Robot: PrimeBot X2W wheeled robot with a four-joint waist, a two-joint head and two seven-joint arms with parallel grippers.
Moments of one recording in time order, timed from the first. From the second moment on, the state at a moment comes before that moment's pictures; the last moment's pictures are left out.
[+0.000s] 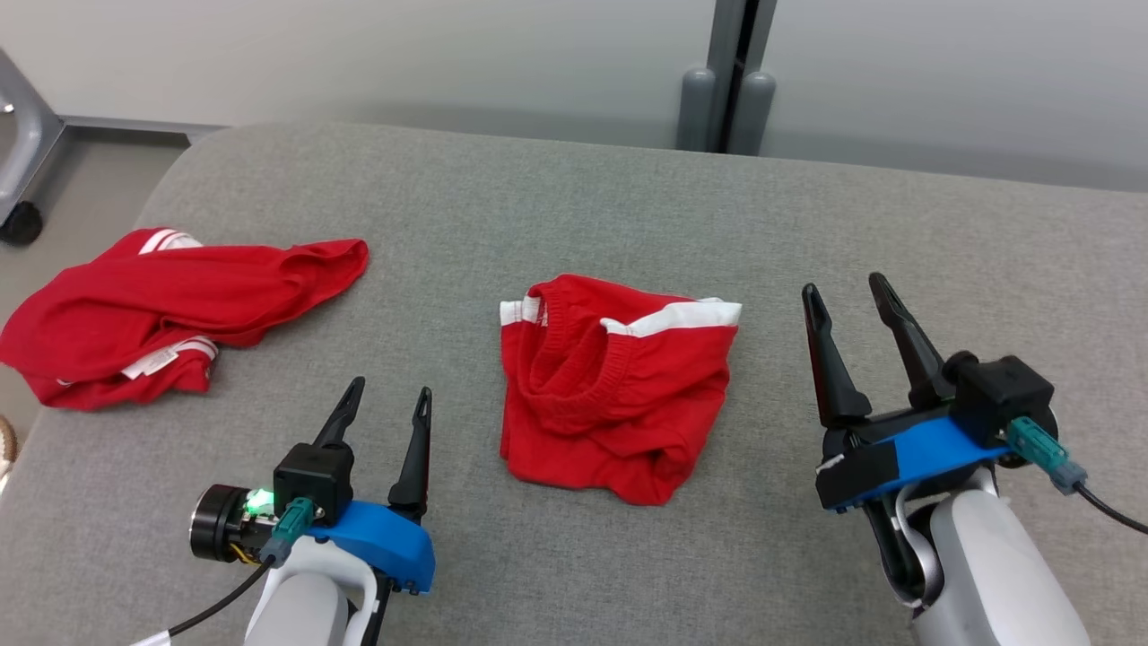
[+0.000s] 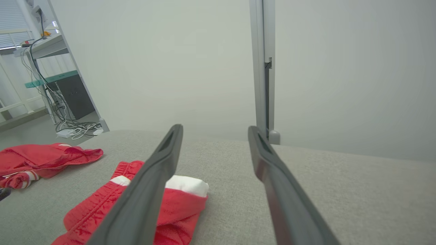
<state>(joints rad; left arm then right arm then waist) -0.27 0.11 -0.26 0.52 -0.15 -0.07 -0.26 -0.37 -0.05 0.10 0.35 0.19 0.13 -0.26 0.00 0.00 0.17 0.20</state>
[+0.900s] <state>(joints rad) -0.08 0.11 -0.18 0.43 -0.06 -0.03 -0.26 -0.12 -0.05 0.12 0.36 0.22 0.13 -0.26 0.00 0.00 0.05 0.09</state>
